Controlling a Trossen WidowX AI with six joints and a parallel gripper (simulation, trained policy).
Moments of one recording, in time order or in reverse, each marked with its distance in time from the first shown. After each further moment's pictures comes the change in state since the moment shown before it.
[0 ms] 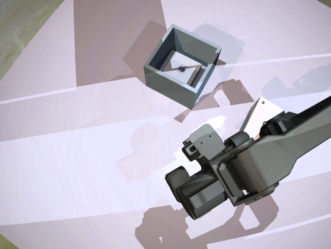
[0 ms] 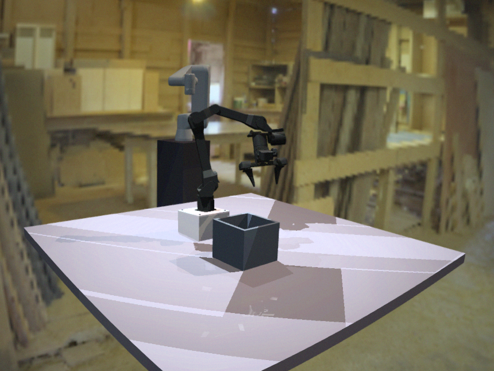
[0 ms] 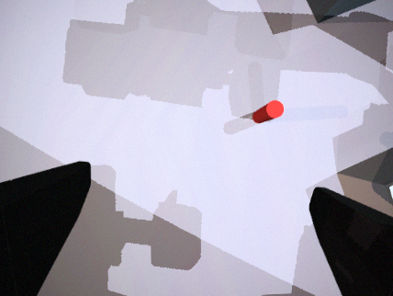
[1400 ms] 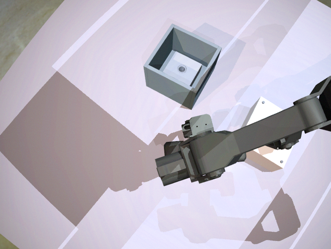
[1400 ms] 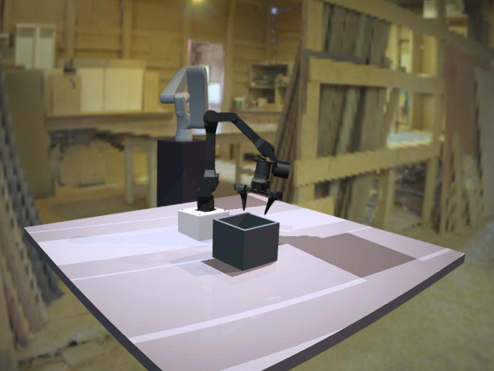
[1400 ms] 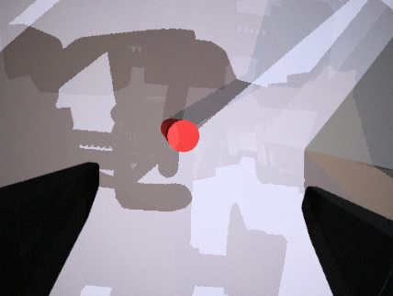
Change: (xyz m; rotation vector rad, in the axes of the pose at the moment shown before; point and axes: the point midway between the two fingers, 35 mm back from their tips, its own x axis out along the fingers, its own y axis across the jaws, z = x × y) arm 0.105 -0.049 0.003 0.381 0.054 -0.322
